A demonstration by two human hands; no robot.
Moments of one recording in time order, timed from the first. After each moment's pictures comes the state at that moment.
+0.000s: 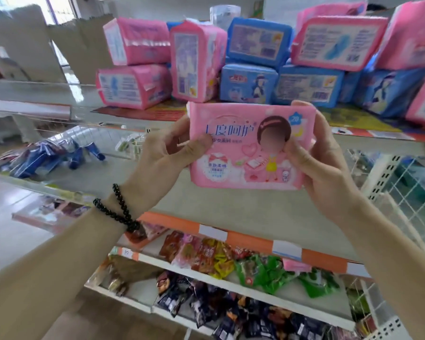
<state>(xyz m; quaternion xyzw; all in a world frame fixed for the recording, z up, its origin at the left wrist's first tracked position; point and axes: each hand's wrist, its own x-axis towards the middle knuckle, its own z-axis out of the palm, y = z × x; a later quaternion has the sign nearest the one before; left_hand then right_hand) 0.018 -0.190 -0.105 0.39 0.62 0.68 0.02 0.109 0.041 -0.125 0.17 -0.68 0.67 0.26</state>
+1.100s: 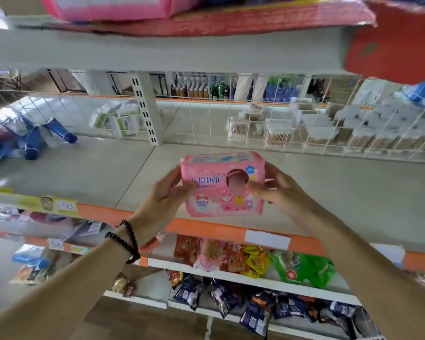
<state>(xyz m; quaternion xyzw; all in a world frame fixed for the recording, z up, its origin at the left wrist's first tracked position) -0.206 -0.262 -0.314 0.29 0.72 0.60 0.19 -0.099 -0.030 -0.305 -0.09 -0.79 0.61 0.07</state>
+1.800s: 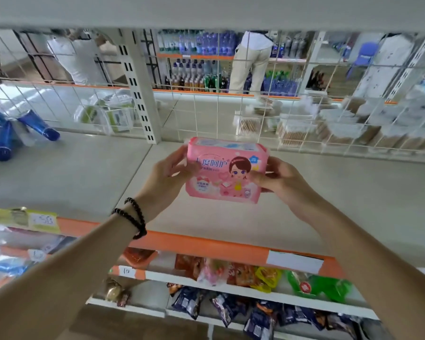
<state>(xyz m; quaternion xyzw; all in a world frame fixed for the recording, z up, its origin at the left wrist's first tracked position) -0.320 -0.237 -0.356 0.31 0.73 0.59 0.15 -0.190 -0.011 -0.357 -0.17 -0.73 0.66 0.10</state>
